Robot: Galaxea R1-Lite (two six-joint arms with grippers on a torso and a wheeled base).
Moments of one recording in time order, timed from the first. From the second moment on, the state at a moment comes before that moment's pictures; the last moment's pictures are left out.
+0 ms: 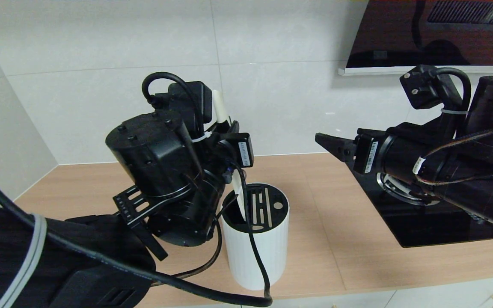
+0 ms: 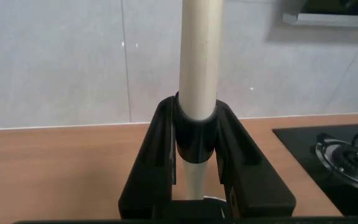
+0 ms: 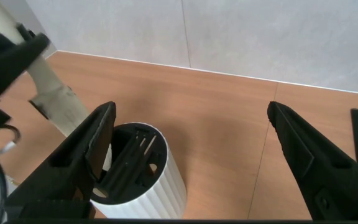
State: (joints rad) left arm -0.80 1.80 -0.89 -1.10 0.68 -0.01; right arm 0.68 1.54 -0.90 -0.62 -0.18 0.13
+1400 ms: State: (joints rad) left arm -0.85 1.96 -0.79 -1.10 0.68 -0.03; right arm 0.68 1.54 -0.89 -0.62 -0.18 0.13
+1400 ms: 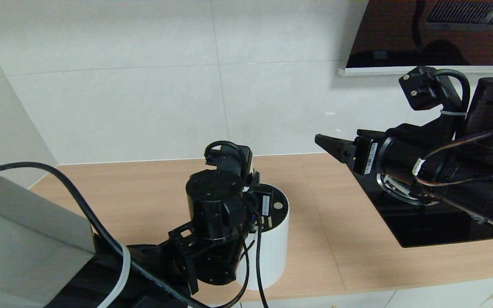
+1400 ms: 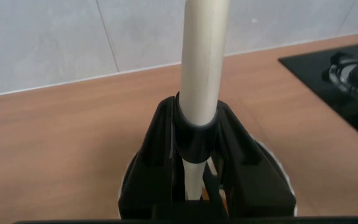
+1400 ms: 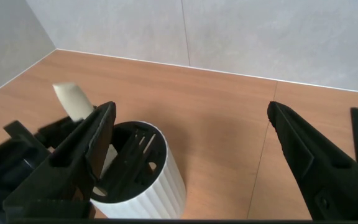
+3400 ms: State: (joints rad) left arm -0.78 1.68 -0.78 -1.09 0.63 -0.03; right arm 0.61 1.39 -0.85 -0.62 -0.18 0.12
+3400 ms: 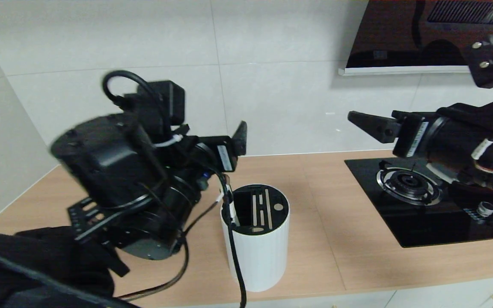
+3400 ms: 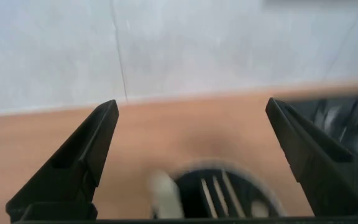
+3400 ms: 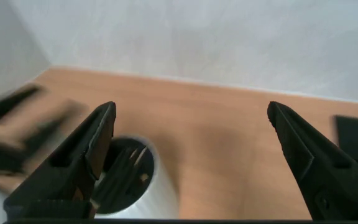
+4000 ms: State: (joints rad) left arm -0.52 1.17 -0.61 -0.89 0.47 -0.02; right arm 0.40 0.81 -0.61 -0.37 -0.14 0.03
